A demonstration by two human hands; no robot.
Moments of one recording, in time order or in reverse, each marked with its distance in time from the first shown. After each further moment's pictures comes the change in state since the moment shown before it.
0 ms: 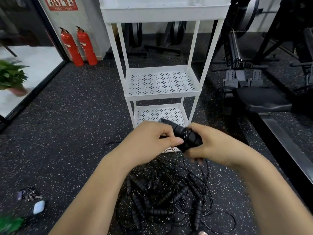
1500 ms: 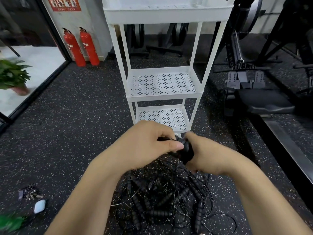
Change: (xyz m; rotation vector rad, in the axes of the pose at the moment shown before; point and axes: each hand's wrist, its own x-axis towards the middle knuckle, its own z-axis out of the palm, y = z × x) left_hand -0.019 0.018 -0.022 -0.041 -0.075 0.021; right_hand 0.002 -0.011 0.018 -0.341 -0.055 0.083
